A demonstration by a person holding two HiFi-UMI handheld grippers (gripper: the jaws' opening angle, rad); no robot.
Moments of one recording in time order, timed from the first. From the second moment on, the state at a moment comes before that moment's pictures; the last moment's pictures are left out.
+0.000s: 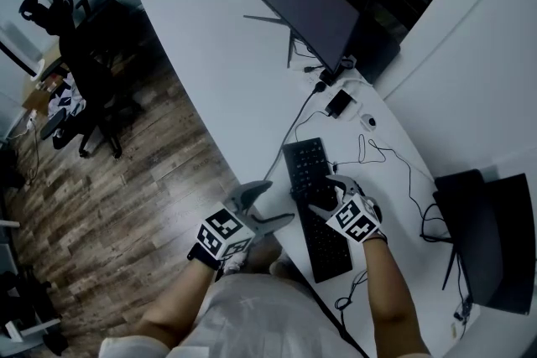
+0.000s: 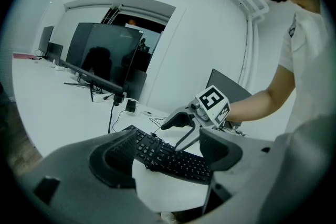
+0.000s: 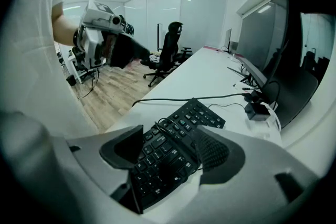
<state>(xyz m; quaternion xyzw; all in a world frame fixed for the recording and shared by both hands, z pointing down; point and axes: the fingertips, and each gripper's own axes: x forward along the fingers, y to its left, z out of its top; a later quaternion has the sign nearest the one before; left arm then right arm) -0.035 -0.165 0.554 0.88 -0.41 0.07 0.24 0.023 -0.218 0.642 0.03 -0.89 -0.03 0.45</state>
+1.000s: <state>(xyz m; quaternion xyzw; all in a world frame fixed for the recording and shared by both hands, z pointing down) -0.023 -0.167 0.588 0.87 -0.39 0.11 0.28 0.009 -0.228 0.691 -0.08 -0.83 -0.12 0.54</state>
